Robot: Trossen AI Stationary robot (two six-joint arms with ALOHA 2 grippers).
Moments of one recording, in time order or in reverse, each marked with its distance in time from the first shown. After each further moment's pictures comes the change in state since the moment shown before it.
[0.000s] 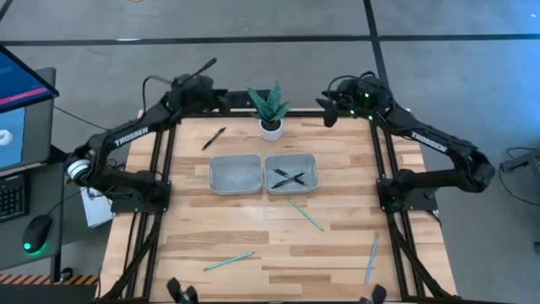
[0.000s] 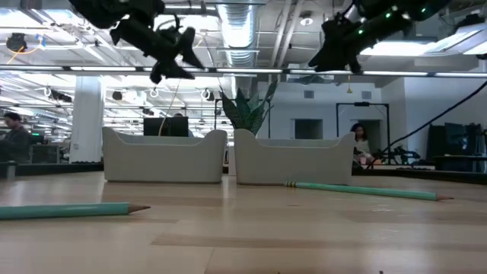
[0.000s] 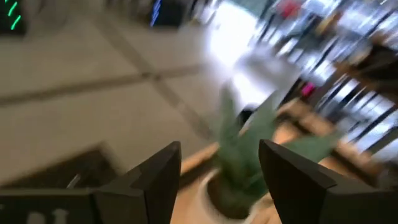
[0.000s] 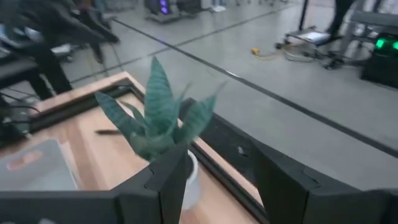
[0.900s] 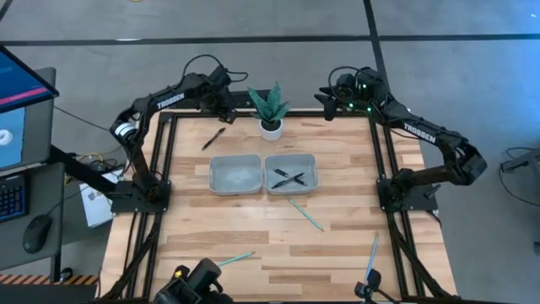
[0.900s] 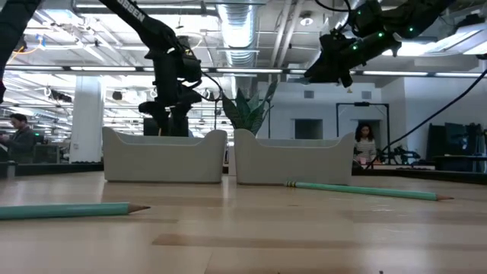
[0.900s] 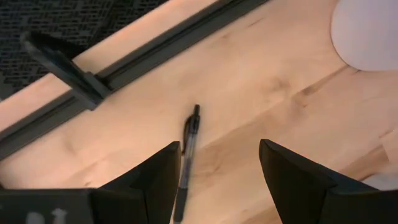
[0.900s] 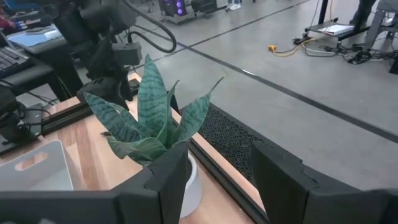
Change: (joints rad) left arm 0.085 0.547 0.527 -0.992 -0.061 0.123; right arm -0.134 0.118 0.000 0.114 -0.210 0.000
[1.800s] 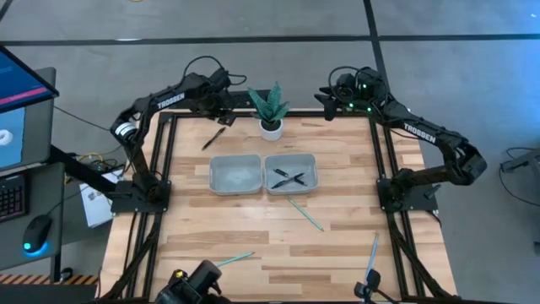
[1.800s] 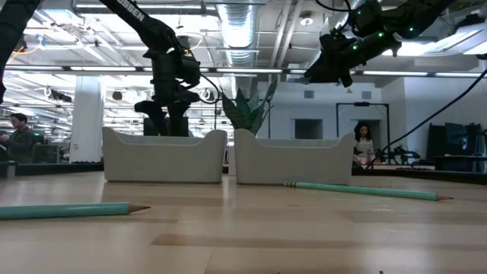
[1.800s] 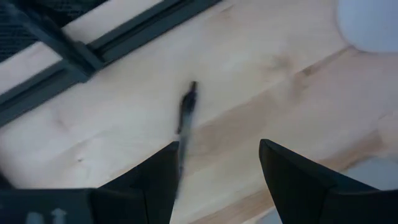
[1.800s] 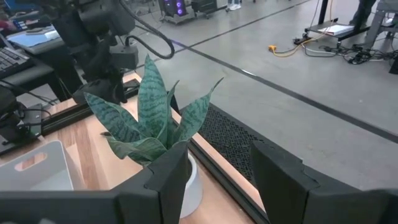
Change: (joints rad) left arm -0.003 0.004 0.000 -0.065 0.012 -0.034; right arm 0.000 -0.001 0.000 0.000 0.000 0.000
